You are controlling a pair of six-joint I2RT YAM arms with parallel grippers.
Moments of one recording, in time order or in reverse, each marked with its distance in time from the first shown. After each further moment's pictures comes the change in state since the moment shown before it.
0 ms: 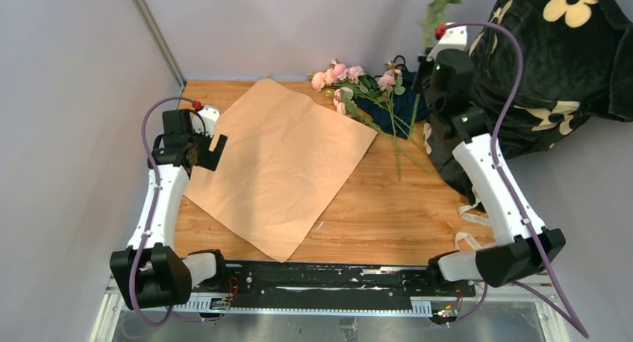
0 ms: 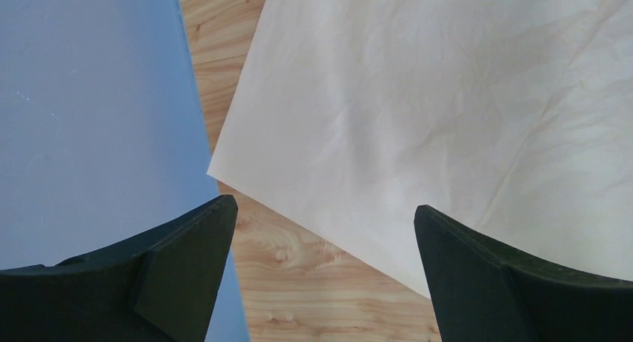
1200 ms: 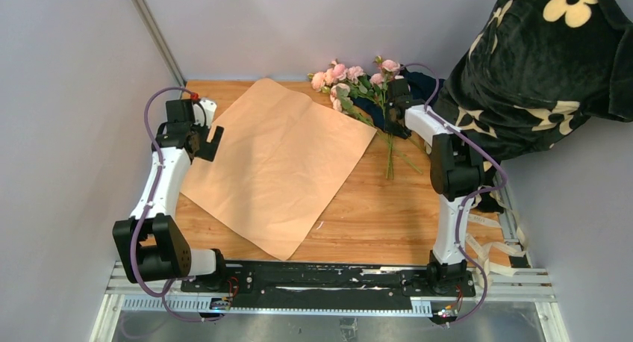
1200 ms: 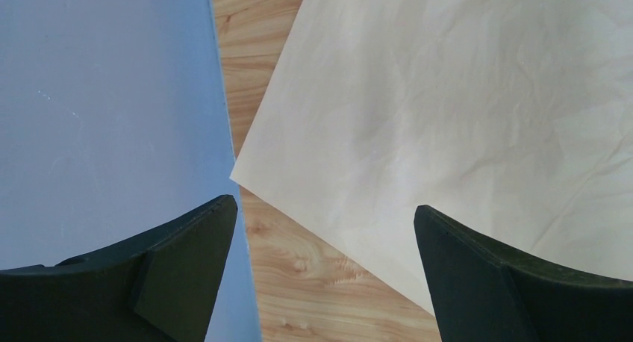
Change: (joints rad) left arm 0.013 0.145 0.070 0.045 -0.094 -0.025; right arm -0.063 0.697 0.036 -0.090 -0.211 0.153
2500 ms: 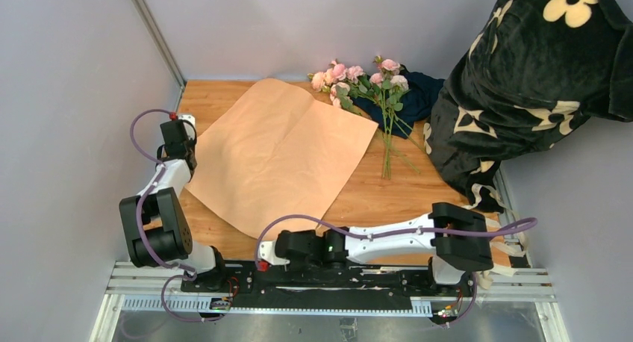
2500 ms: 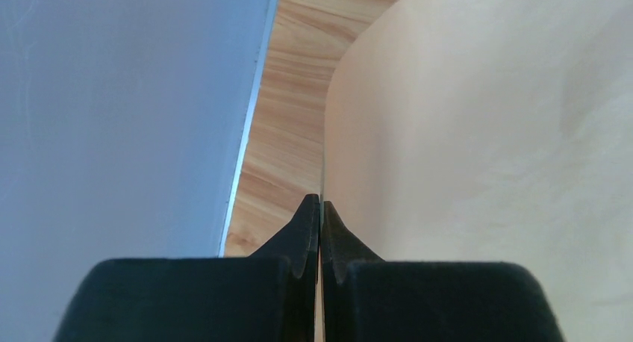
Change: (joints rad) left arm 0.144 0.116 -0.281 0.503 -0.125 -0.155; right arm 1.302 -0.410 -0.557 0.146 0.124 -0.575
